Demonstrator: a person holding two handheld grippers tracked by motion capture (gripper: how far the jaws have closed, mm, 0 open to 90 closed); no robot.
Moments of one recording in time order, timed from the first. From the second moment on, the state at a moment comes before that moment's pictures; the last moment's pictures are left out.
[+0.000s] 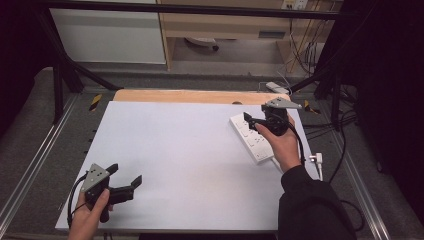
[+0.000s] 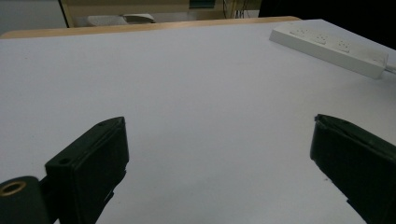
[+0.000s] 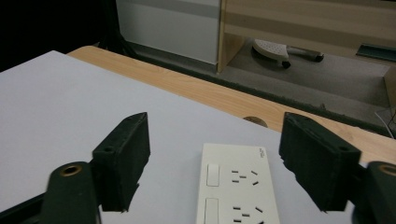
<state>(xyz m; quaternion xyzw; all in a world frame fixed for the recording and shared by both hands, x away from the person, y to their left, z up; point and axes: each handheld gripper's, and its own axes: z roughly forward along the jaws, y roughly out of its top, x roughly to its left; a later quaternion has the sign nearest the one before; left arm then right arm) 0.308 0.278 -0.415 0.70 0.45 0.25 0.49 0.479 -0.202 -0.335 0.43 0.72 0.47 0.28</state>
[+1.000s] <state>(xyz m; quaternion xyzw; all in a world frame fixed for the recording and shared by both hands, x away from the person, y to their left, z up) 0.310 0.276 -0.416 0.70 0.45 0.25 0.49 0.523 -0.197 -0.345 0.42 0.73 0.46 0.29</state>
